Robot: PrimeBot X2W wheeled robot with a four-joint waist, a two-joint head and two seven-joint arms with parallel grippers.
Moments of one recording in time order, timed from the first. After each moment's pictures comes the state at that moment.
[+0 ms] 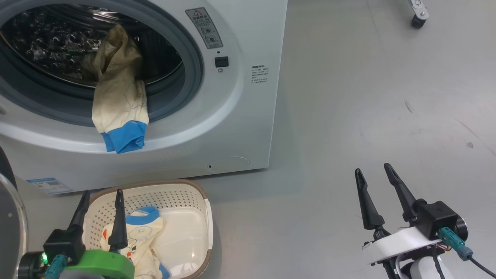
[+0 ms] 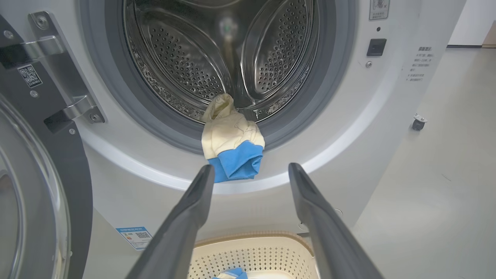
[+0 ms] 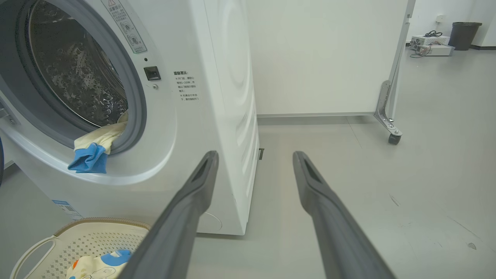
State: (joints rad) left arm -0.02 0.05 0.01 0.22 -0.23 -0.06 -0.26; right arm 0.01 -0.04 0.14 0.12 0.23 0.10 -0.26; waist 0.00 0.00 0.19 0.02
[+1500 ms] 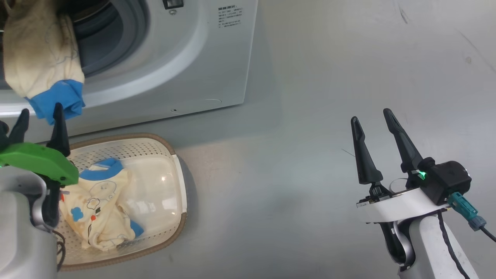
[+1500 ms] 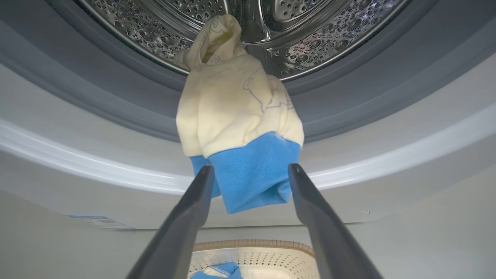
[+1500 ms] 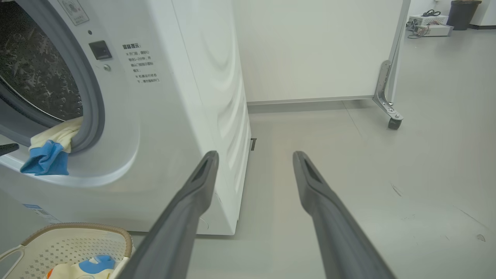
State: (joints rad) left arm -0.45 0.16 0.09 0.41 -0.40 -0.08 0.03; right arm -0.13 -0.04 0.17 0.01 0.24 0.10 -0.26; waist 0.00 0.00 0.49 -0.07
